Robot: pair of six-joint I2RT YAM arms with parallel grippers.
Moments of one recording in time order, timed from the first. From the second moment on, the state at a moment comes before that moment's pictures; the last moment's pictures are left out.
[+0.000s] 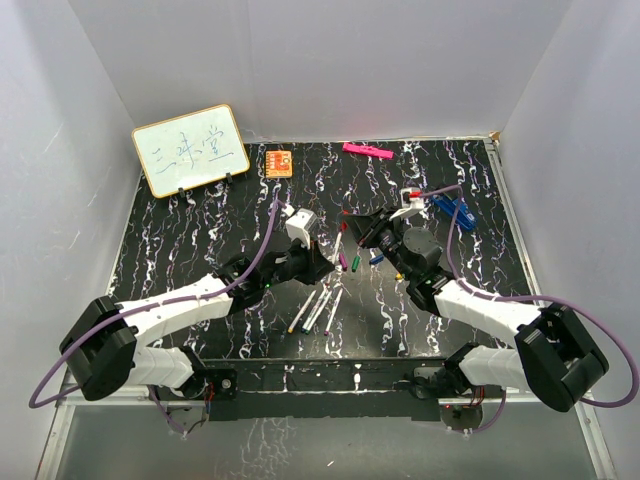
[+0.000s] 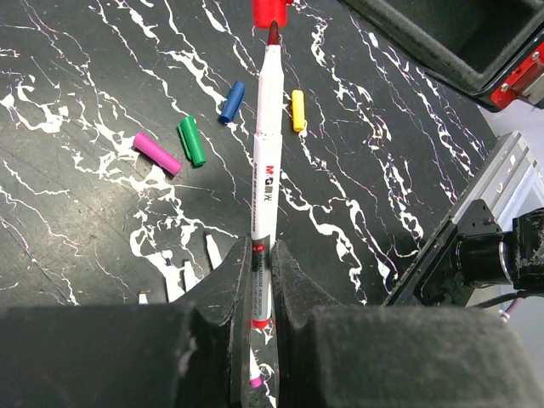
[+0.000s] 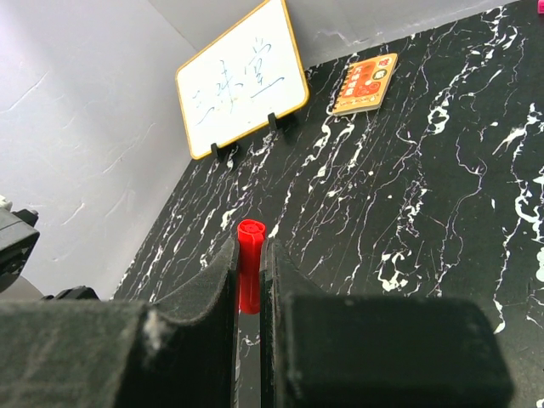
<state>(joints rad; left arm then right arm) -0.87 1.28 0.70 0.16 0.08 -0.49 0.61 1.21 0.51 0.73 0.07 0.67</state>
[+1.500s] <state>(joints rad) -0.87 1.30 0.70 0.17 0.05 -0.49 0.62 1.23 0.51 0.74 0.05 0.69</state>
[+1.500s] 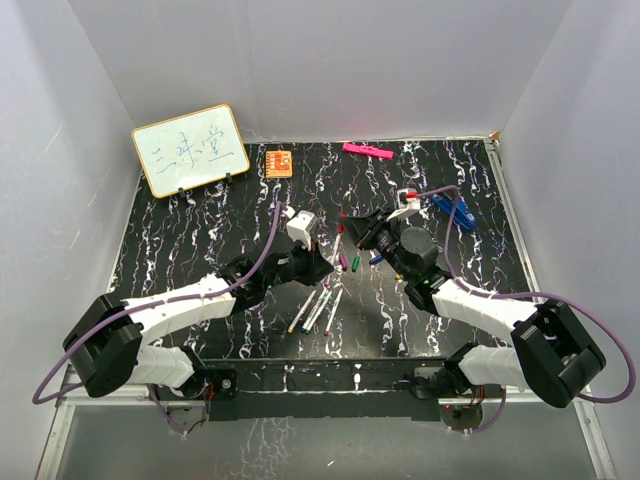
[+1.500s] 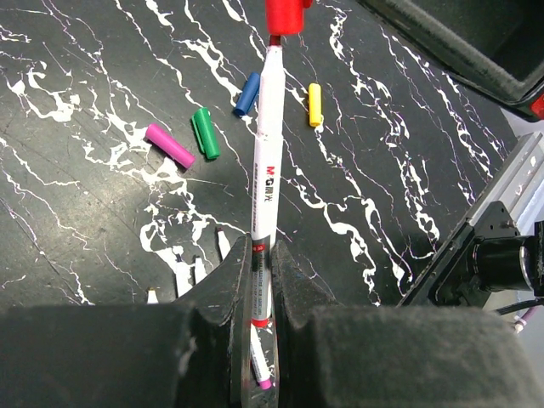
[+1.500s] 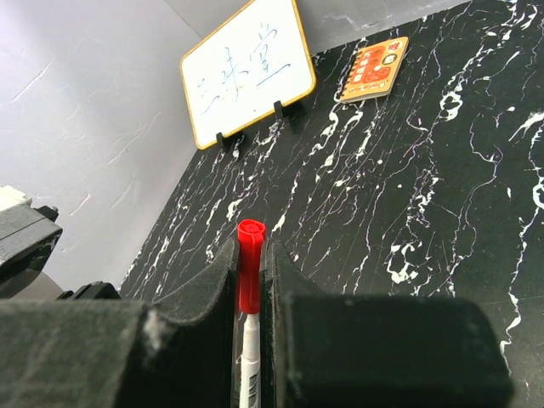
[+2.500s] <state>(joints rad) -0.88 1.23 0.65 0.19 -0.03 -0.53 0.68 1.29 0.53 0.84 0.06 0.69</state>
